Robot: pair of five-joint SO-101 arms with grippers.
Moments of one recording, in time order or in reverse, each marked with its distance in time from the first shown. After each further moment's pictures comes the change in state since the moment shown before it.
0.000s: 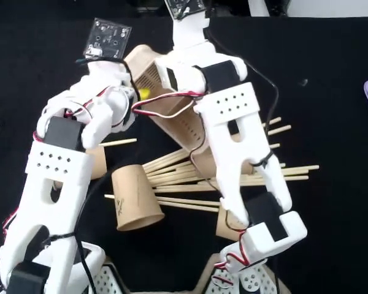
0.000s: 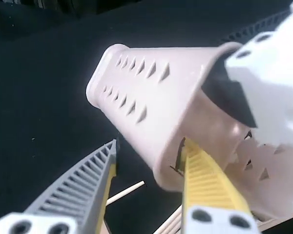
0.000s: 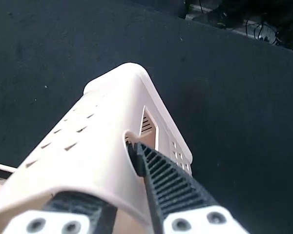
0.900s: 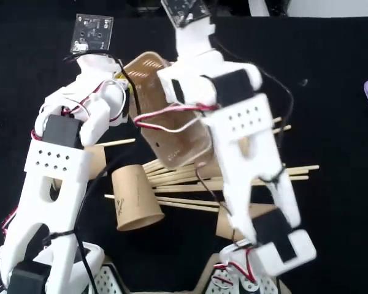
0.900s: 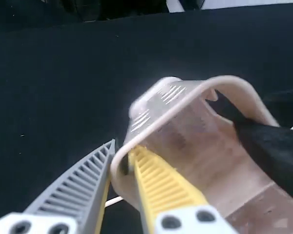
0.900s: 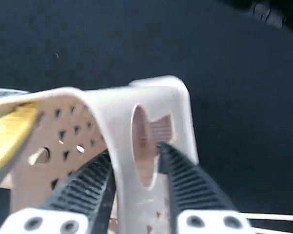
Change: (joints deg) left arm -2.5 0.6 0.0 -2.6 8.7; right arm -0.6 -10.2 -1.0 12.2 -0.4
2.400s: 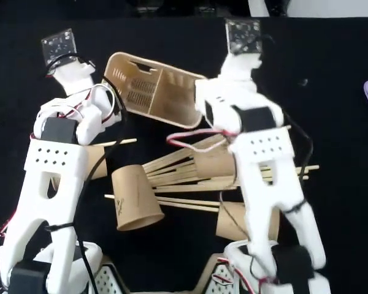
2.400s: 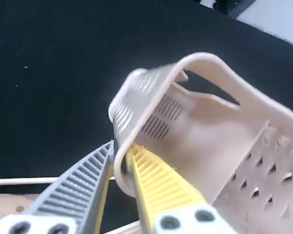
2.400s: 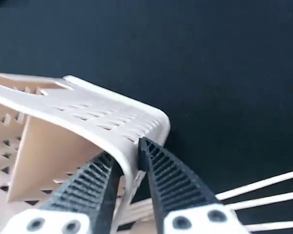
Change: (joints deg) left arm -4.7 0.2 9.6 -3.2 17.0; right arm 11.2 -13.4 39.2 -27.3 -8.2
